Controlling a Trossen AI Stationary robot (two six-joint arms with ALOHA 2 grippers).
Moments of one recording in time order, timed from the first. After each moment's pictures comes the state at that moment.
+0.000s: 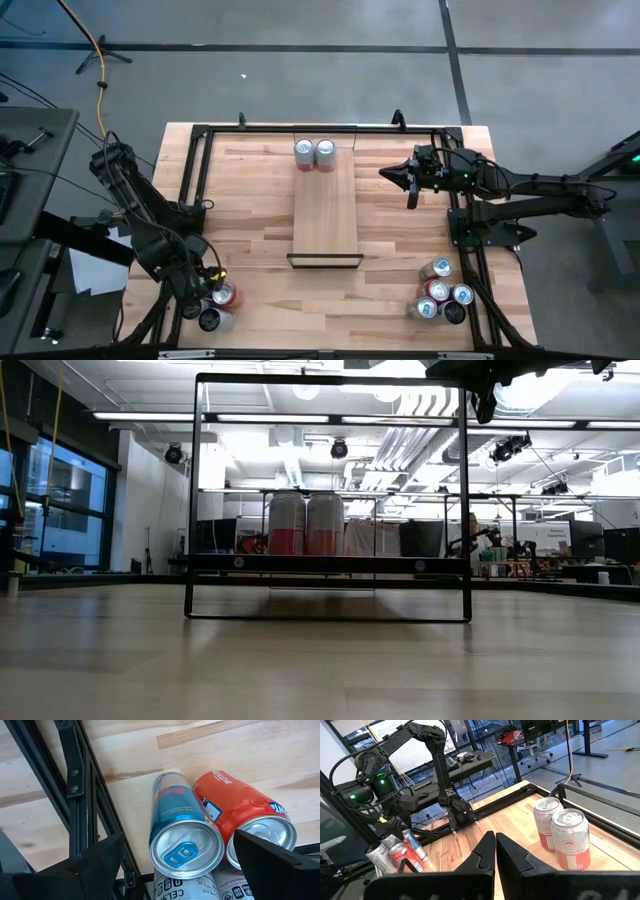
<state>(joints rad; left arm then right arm) -0.95 1.27 1.06 -1.24 0.06 -2.29 -0.12 0.77 0.67 0.00 0.06 0.37</state>
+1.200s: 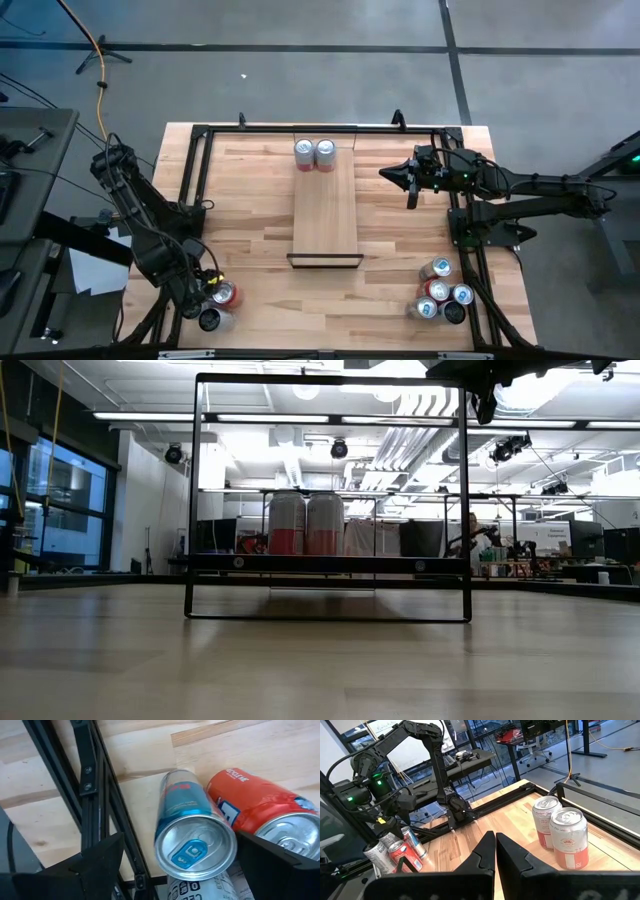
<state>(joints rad) -0.98 1.30 1.06 -1.25 0.08 -2.32 -0.12 0.77 0.67 -0.01 0.07 0.36</state>
